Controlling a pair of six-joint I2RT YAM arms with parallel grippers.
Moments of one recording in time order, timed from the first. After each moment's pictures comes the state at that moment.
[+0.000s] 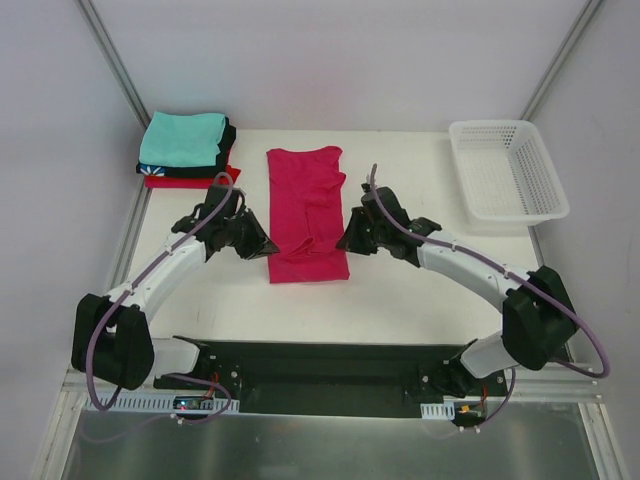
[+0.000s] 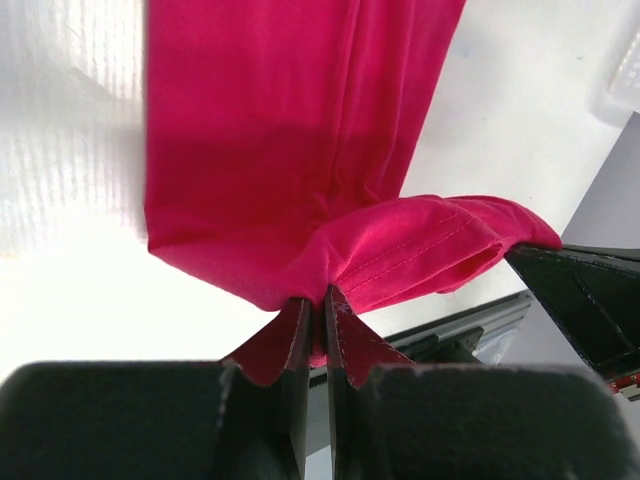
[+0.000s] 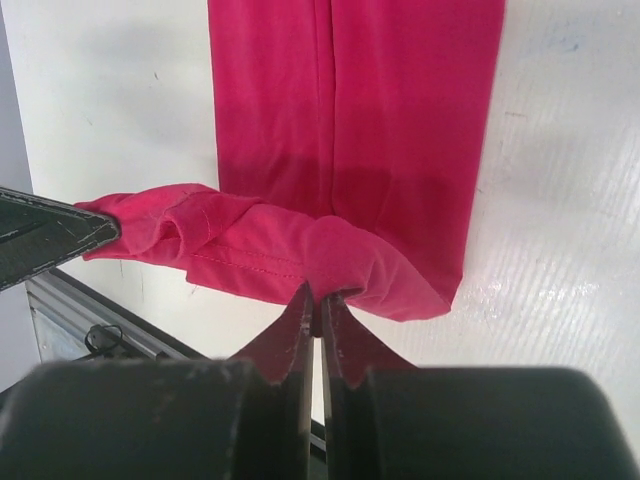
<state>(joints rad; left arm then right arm) -0.30 1.27 0.89 -0.54 0.36 -0.85 0.72 1.46 1.03 -0.33 -0.07 0.78</state>
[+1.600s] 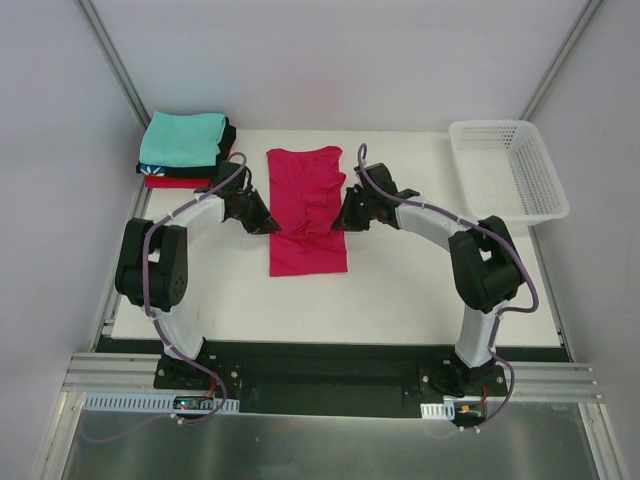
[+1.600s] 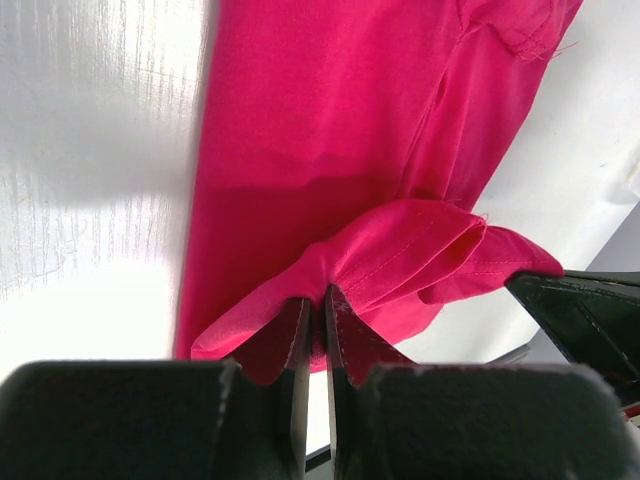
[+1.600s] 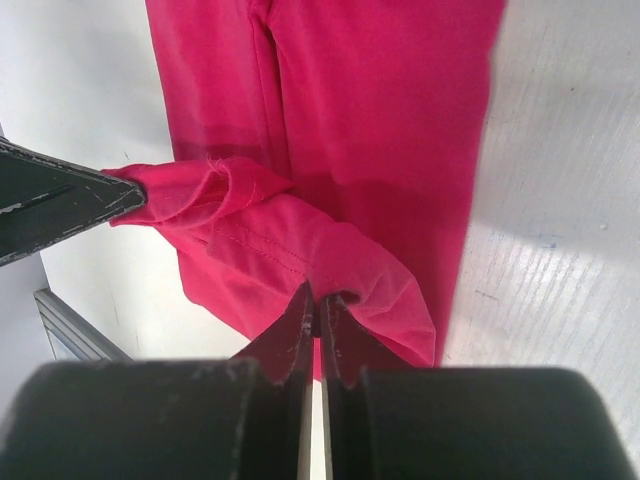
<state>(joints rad) -0.19 1.76 1.14 -0.41 0.42 -0.78 0.54 1.88 1.30 -0.27 -0.30 0.68</state>
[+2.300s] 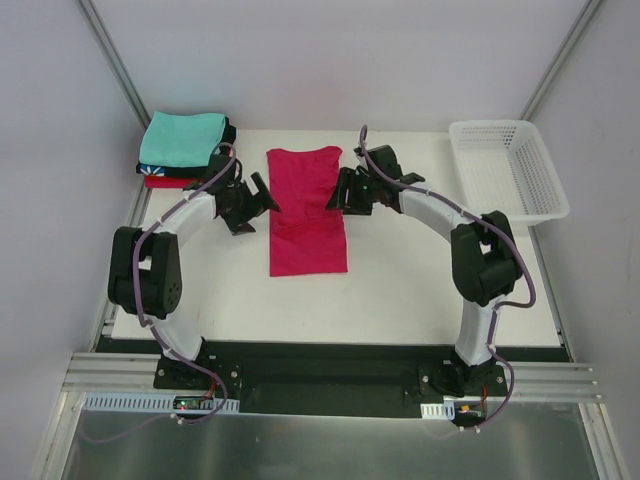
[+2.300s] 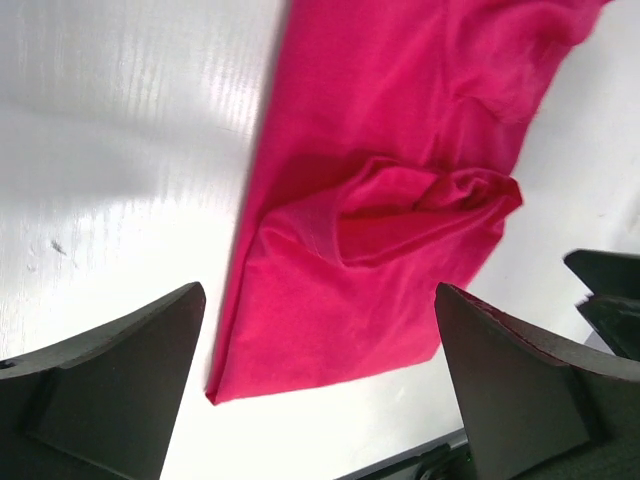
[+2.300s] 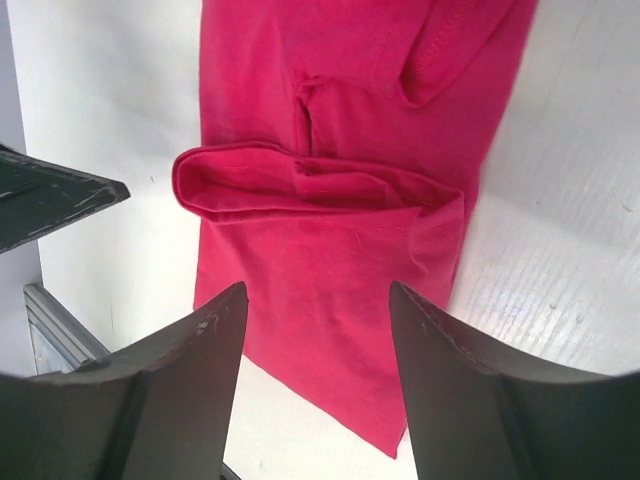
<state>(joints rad) -0.16 1.73 1.17 -0.45 0.31 -0.74 0.49 1.93 1.44 -0.32 -0.35 0.56</state>
